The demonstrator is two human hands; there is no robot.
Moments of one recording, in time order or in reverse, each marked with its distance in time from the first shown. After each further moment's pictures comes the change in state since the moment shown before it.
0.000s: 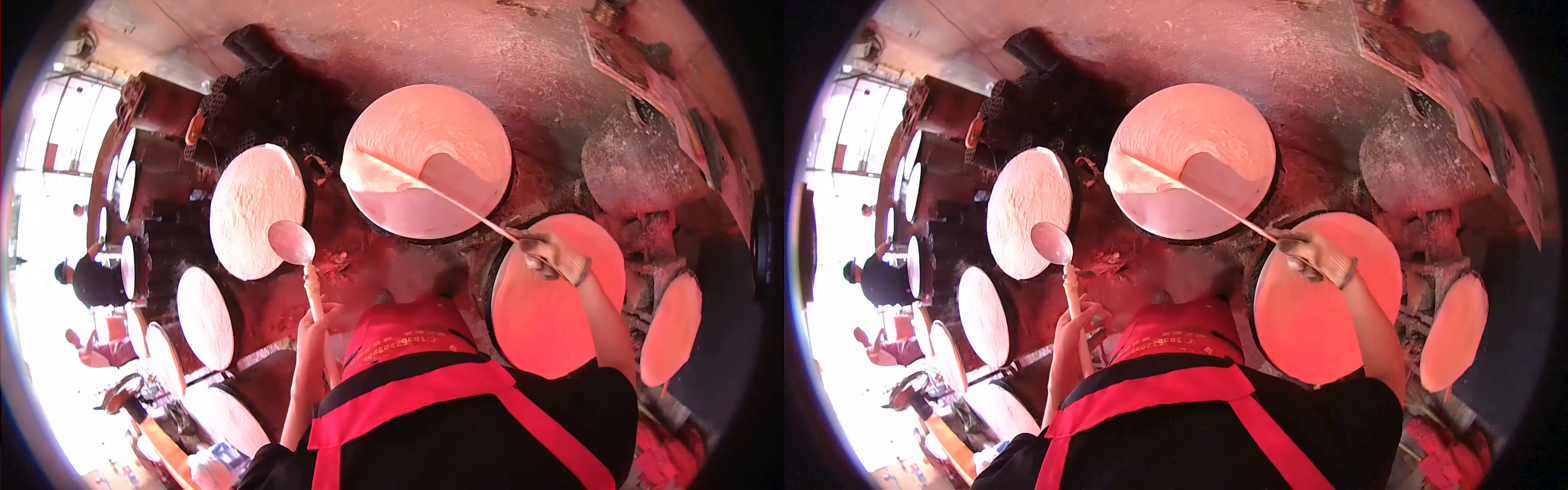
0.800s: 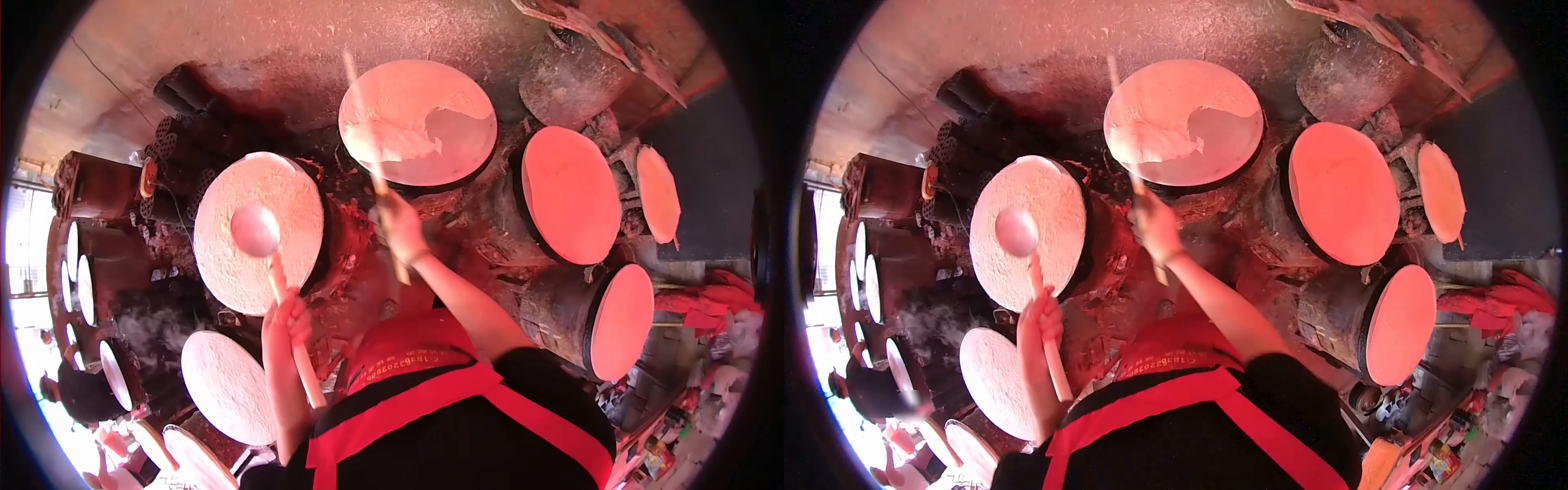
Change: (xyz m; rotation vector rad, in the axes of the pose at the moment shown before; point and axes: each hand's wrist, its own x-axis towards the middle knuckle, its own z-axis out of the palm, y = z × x) left_hand 0.066 0.096 -0.185 -0.349 -0.441 -0.104; right_hand 0.210 0.035 0.377 0.445 0.559 -0.664
